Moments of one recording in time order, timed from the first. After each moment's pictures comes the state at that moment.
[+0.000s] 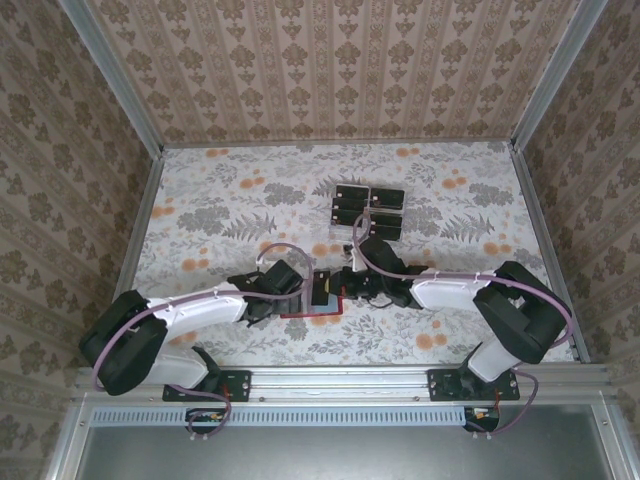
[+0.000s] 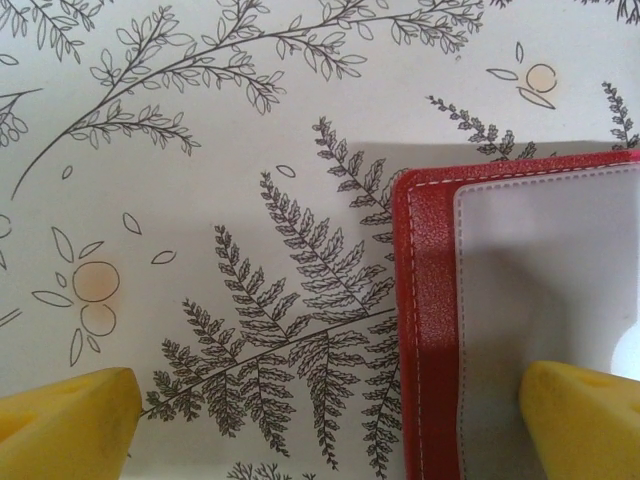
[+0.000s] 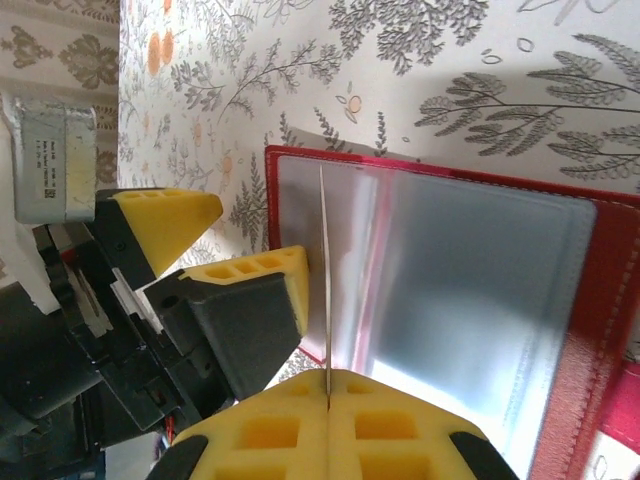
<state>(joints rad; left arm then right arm) -0.87 1.33 0.57 -0.46 -0.32 -0.73 0.72 1.56 0.63 0.24 -0.43 0.90</state>
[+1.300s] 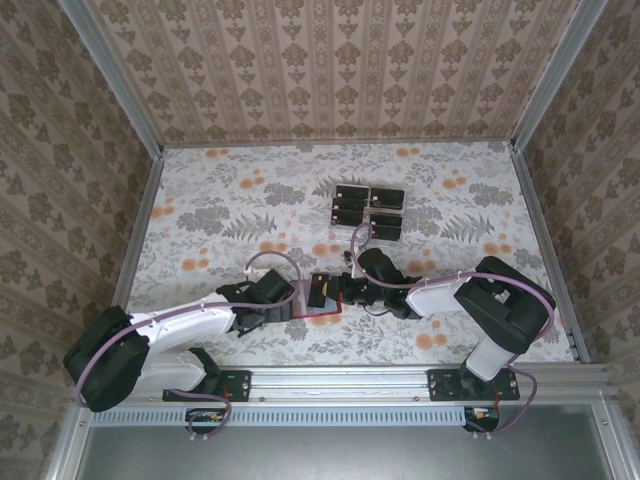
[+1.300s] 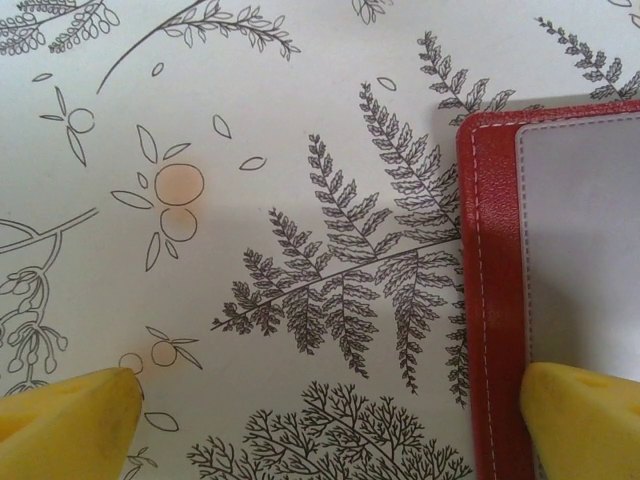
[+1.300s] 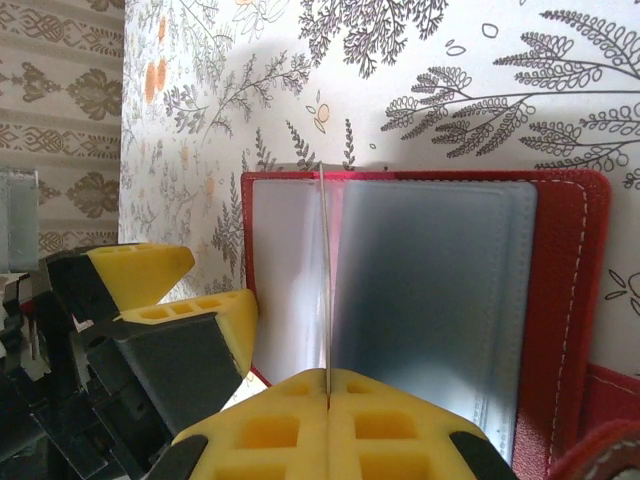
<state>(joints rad) -0.88 1.21 0.48 -0.52 -0.33 -0.81 0.76 1.65 0.55 0.49 -0.37 0.98</state>
